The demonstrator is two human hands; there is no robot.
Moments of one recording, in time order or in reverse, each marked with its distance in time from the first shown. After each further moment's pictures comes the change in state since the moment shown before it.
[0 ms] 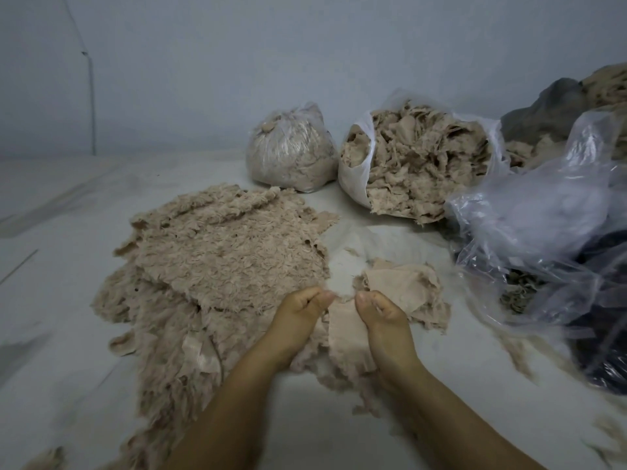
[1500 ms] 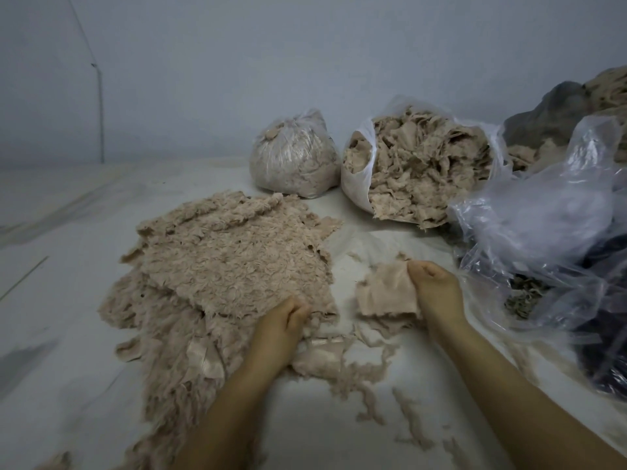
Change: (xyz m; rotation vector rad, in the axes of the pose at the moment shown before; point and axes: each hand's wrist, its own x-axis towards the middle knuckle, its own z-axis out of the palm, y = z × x) left_hand -0.010 -0.013 -0.023 0.570 0.188 -0.007; right_hand 0.072 -0.016 -0.059 -0.291 0.300 0.017
